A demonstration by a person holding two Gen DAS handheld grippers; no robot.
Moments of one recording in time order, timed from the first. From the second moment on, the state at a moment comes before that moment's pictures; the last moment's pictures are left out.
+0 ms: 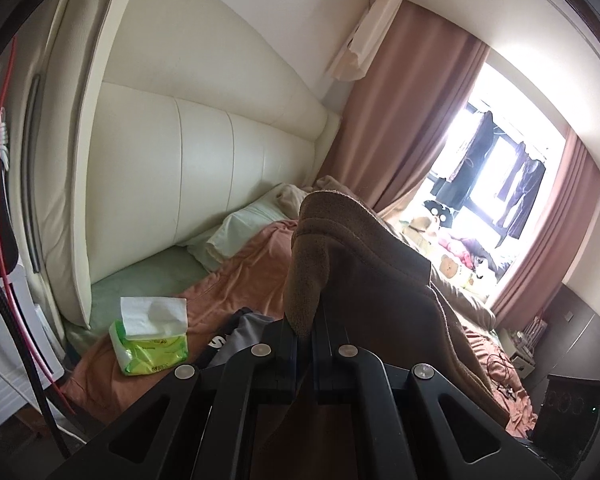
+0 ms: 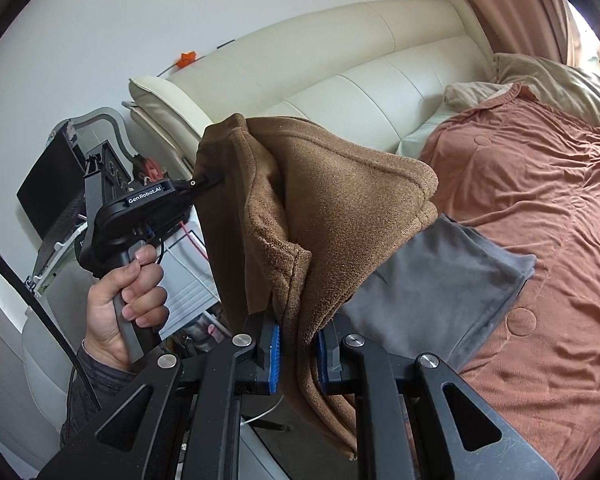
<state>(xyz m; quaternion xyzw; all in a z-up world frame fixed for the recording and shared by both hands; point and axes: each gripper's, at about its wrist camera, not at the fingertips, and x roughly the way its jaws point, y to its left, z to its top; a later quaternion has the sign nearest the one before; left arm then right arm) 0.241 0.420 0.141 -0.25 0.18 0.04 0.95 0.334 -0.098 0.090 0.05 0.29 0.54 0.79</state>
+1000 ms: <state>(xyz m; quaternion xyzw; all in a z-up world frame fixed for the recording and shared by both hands) 0.494 0.419 0.003 -0.22 0.35 0.06 0.91 0.505 -0.040 -0.006 0.09 0.39 0.46 0.79</state>
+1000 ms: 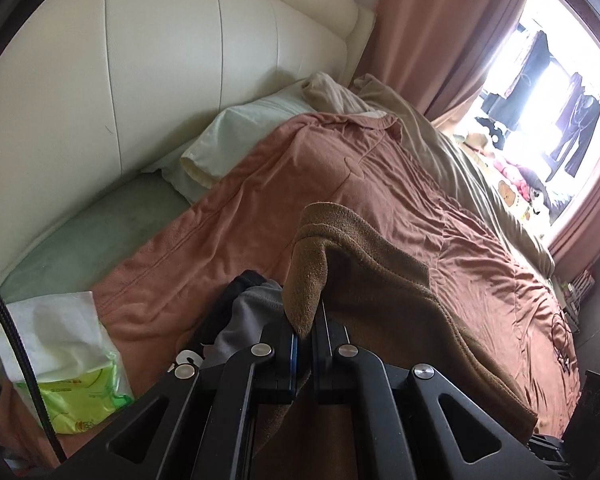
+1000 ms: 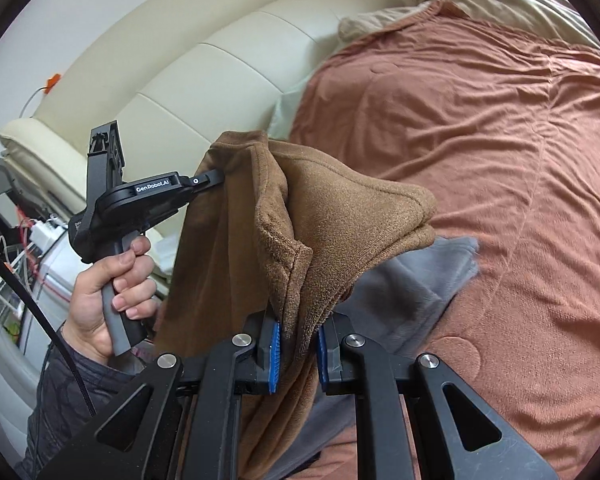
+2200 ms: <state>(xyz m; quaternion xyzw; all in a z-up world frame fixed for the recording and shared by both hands) 0.467 0.404 -0.054 -0.17 0.43 0.07 0.88 0.496 -0.035 -0.016 0.05 0.40 0.41 0.82</state>
